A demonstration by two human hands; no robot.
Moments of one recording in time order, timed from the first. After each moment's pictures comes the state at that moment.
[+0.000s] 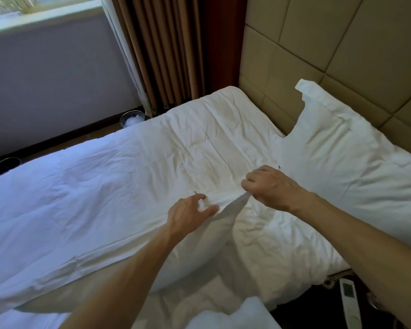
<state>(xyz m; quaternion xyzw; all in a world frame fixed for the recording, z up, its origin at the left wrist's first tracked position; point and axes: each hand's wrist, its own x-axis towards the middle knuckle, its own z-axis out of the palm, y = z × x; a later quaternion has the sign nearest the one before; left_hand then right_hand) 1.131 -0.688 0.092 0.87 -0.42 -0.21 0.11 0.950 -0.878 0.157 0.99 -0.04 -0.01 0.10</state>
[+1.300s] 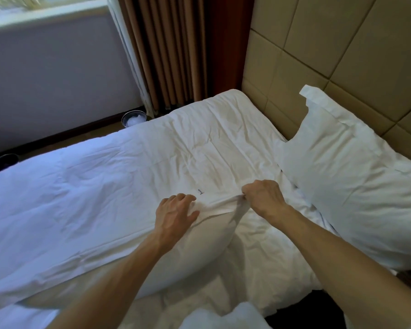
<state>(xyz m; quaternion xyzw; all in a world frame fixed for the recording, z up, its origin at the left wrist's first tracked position) 1.164 -0.645 0.090 0.85 -0.51 -0.05 0.14 0.988 -0.842 0.136 0.95 -0.28 -0.14 0.06</state>
